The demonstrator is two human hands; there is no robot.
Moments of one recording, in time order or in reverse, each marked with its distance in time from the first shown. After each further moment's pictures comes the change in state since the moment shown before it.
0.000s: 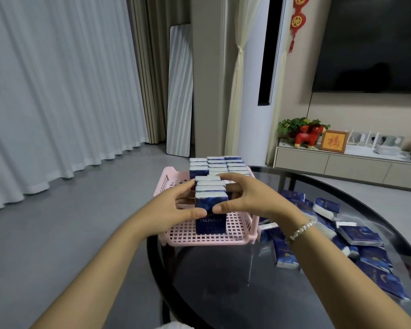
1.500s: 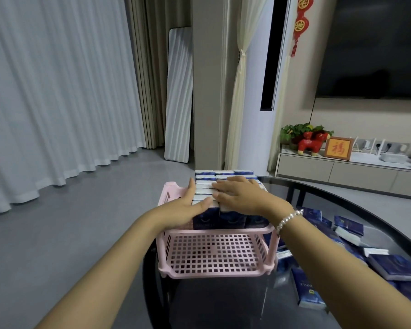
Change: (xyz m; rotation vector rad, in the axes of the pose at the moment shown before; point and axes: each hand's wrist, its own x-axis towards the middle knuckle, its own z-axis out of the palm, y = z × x) left_hand 0.097 -0.044 -0.022 0.281 -0.129 -0.338; right_hand 0.101 0.021 -0.010 -0.762 0.012 0.085
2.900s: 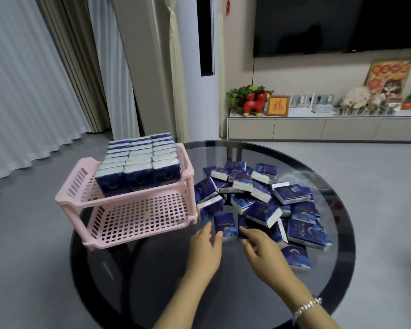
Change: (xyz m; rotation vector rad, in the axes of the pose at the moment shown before) left_hand -0.006 0.059 0.286 -0.259 0.197 0.066; right_hand -0.230 0.129 0.142 0.489 0.380 0.468
